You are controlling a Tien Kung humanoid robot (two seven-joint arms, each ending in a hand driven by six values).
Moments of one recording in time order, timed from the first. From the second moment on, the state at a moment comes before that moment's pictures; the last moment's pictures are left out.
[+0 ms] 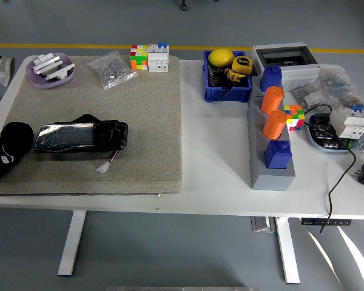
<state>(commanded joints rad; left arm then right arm) -0.27 0.31 -1.70 -0.75 2.10 0.12 -0.21 -0.02 -0.18 1.66 0.18 -1.12 0.00 -0.22</state>
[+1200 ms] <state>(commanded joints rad) -0.15 0.29 -1.81 -1.01 1.96 0.12 -0.30 -0.02 -0.19 1.65 0.18 -1.12 -0.01 -0.24</state>
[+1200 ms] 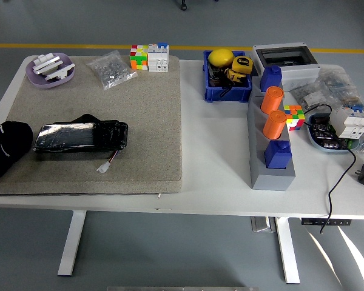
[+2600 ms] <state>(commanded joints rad) -0.16 0.29 -1.81 -1.00 1.99 0.11 -0.28 -0.03 -0.18 1.66 0.18 -1.11 -0.01 -0.22</state>
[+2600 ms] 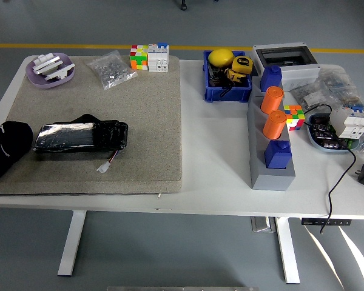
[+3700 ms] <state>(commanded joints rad) -0.15 0.29 -1.81 -1.00 1.99 0.11 -0.28 -0.03 -0.18 1.66 0.18 -1.11 -0.01 -0.22</state>
